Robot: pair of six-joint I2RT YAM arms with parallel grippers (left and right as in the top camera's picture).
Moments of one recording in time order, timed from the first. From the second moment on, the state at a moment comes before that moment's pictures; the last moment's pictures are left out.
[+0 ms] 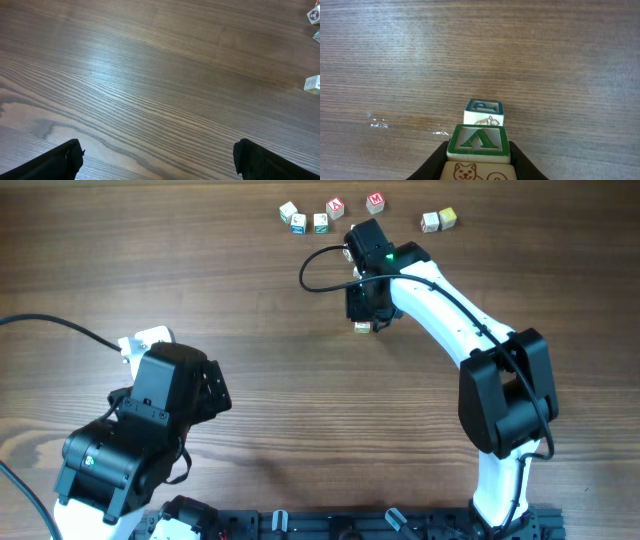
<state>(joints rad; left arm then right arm) -0.37 0.91 1.18 -1.30 -0.40 -0.57 0.46 2.08 1.65 -0.92 -0.01 0.42</state>
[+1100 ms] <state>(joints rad) -0.37 0.91 1.18 -1.30 -0.40 -0.57 0.48 2.08 1.57 -0.83 0.03 0.48</state>
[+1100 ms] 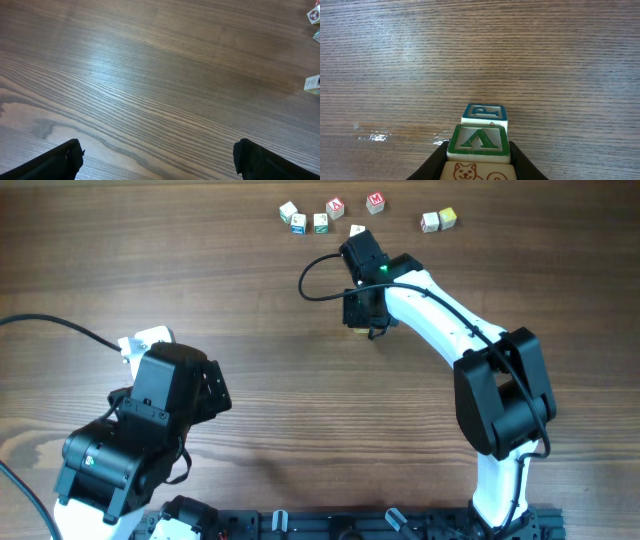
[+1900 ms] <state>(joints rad) -0.37 0.91 1.18 -1.30 -0.40 -0.57 0.48 2.08 1.57 -0.82 0.03 0.48</state>
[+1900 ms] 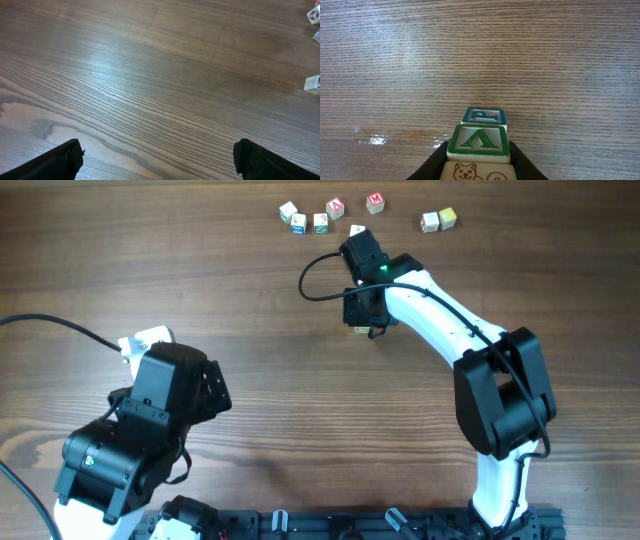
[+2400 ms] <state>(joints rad) -0.37 0.91 1.18 -1.30 -0.40 -0.57 0.48 2.08 1.57 -0.82 0.04 0.45</state>
